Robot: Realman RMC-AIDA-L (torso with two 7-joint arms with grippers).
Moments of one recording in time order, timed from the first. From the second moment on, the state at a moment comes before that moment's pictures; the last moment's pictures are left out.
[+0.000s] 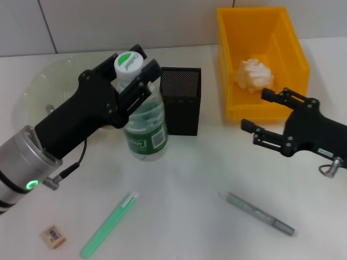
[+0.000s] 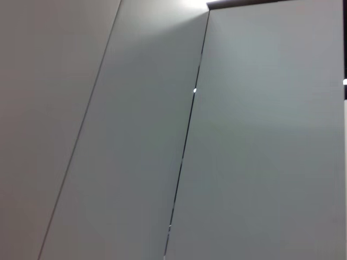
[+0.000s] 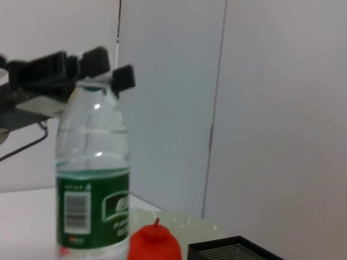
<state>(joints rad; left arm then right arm) -0.44 -2.08 1.71 0.39 0.48 1.56 -0.87 0.07 2.08 -1.24 -0.89 -1.23 -1.27 0.93</state>
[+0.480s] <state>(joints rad) -0.38 -2.07 1.71 0.37 0.48 1.56 -0.82 0.07 2.08 -1.19 -0.87 -1.23 -1.31 0.93</state>
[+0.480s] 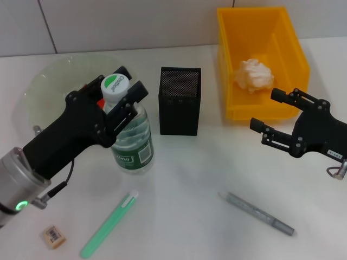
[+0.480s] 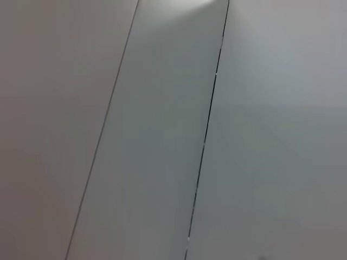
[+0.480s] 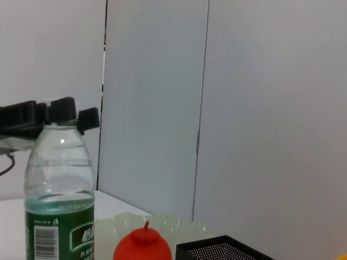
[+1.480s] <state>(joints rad) -0.29 -2.06 1.62 0.30 0.48 1.55 -0.63 0.07 2.08 -1.20 -0.86 -1.23 -1.31 0.93</state>
